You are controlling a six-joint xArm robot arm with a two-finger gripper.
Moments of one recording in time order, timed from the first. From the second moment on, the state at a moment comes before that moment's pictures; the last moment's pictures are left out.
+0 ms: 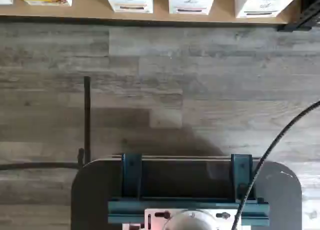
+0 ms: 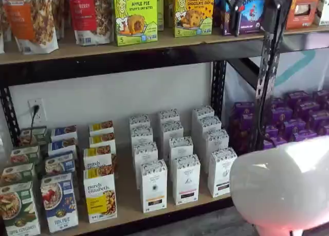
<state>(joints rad) 0.01 -0.84 -1.15 0.04 2.00 0.03</state>
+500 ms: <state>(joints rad) 0.02 -0.87 -1.10 0.03 1.88 0.04</state>
